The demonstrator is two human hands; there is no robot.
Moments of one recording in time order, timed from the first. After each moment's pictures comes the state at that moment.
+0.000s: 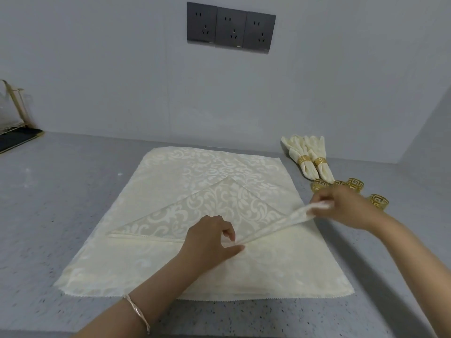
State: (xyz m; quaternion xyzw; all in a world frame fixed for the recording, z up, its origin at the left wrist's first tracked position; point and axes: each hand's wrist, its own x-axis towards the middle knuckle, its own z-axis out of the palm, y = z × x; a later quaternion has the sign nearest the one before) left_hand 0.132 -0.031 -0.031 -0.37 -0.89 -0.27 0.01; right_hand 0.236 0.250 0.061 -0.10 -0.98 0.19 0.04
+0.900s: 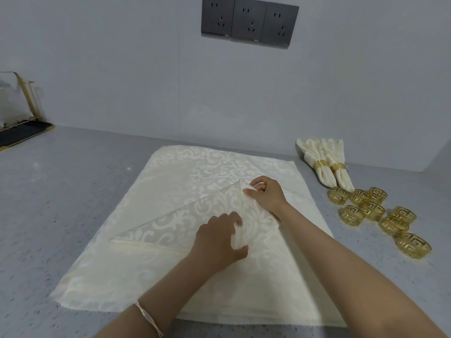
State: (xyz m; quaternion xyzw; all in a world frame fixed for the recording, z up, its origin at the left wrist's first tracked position) left_hand 0.111 -0.018 -0.029 -0.34 -0.90 -0.27 -0.02; right_hand 0.050 0.195 -0.040 -0.17 -0.84 0.49 0.16
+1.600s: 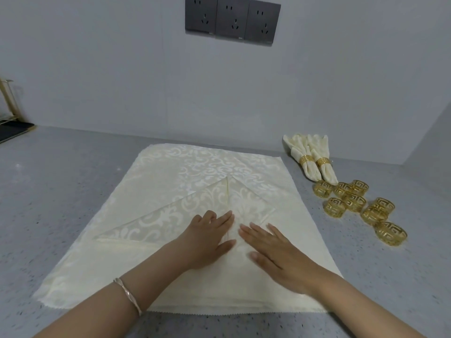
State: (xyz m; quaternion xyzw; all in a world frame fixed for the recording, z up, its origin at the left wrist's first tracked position) left_hand 0.095 -0.020 -0.043 -0.50 -0.86 0.02 -0.01; right_hand 0.221 0.166 -0.039 0.10 -0.98 0.15 -0.04
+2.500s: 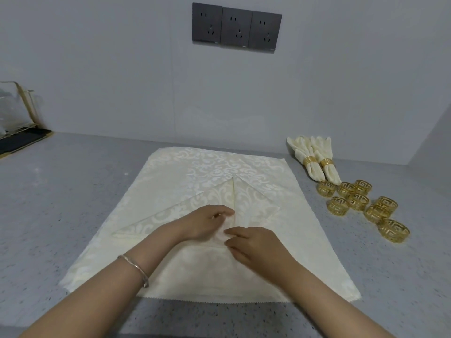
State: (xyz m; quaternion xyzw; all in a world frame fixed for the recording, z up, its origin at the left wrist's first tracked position) left_hand 0.071 -0.033 -0.019 -0.40 -0.84 -0.32 -0.20; right_hand 0.192 0.117 -0.046 0.18 -0.96 0.06 0.22
